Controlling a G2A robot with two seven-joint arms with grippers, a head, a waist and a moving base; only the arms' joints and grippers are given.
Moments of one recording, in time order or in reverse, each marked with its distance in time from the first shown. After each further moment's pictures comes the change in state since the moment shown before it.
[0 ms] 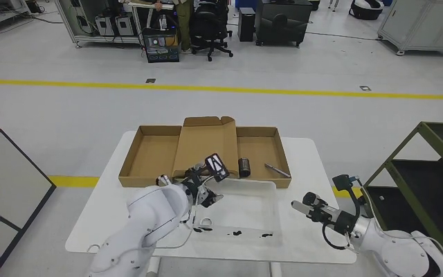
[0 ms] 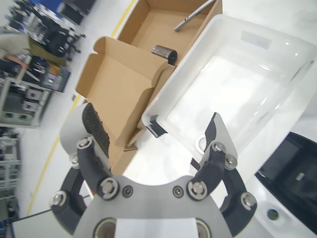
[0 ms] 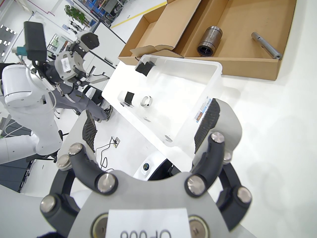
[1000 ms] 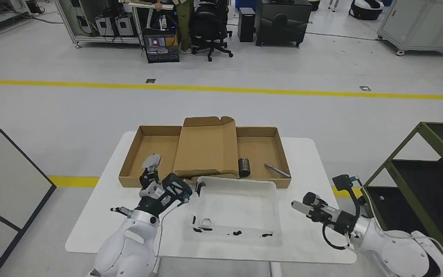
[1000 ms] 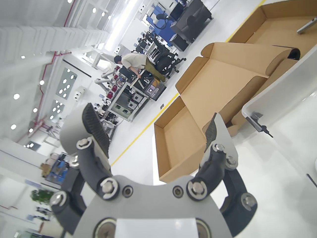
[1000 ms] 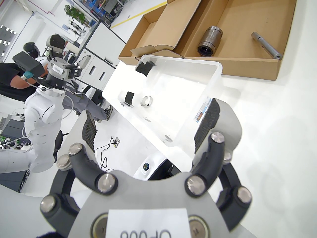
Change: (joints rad) left arm 0.429 0.084 -0.165 -0.172 0.898 0.278 0.747; right arm 0.000 0.000 0.000 0.000 0.000 0.000 0.000
